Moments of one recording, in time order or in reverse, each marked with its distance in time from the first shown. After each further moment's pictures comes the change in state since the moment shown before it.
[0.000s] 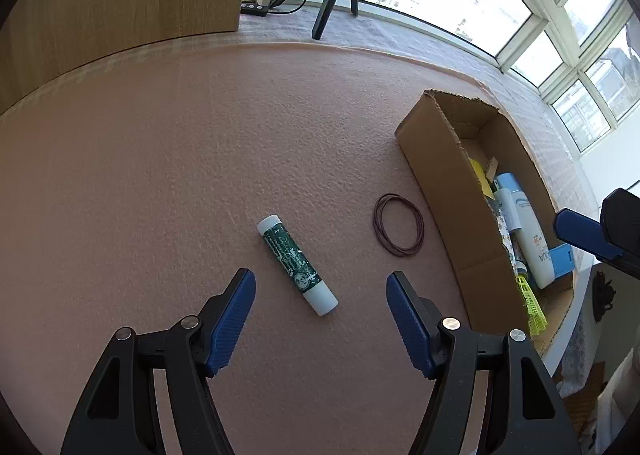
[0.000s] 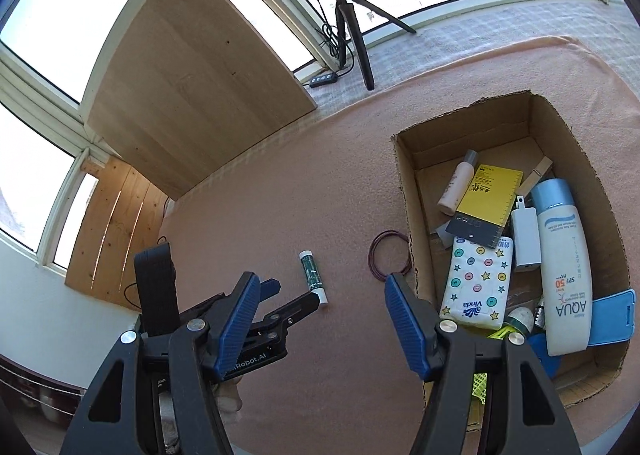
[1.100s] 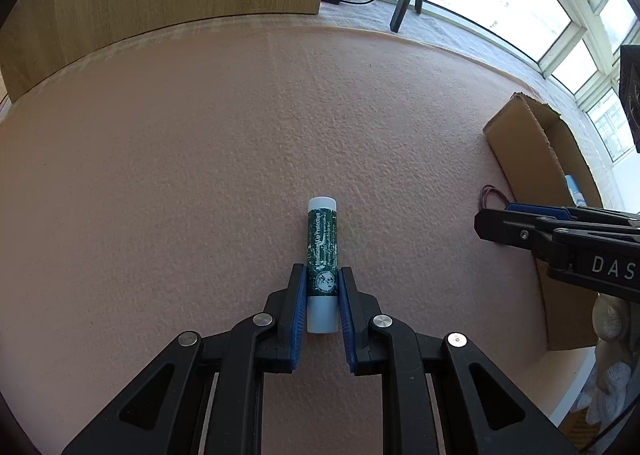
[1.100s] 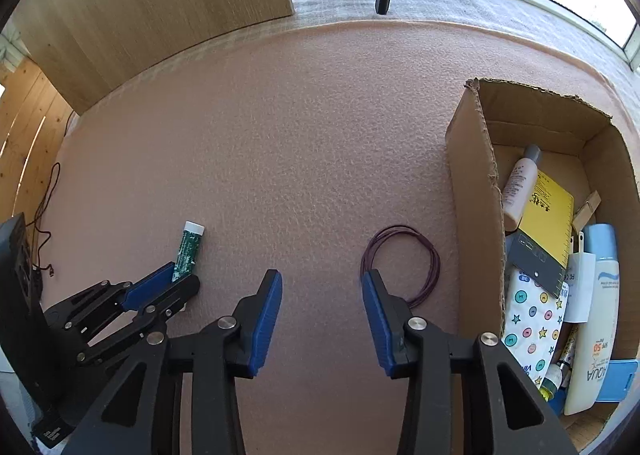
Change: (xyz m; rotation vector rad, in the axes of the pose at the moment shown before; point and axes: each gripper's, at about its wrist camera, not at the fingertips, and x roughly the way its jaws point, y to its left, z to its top) left arm 0.002 0.072 -0.015 -0.045 0.005 0.112; right arm 0.132 0.028 0.005 -0.180 0.235 -0.408
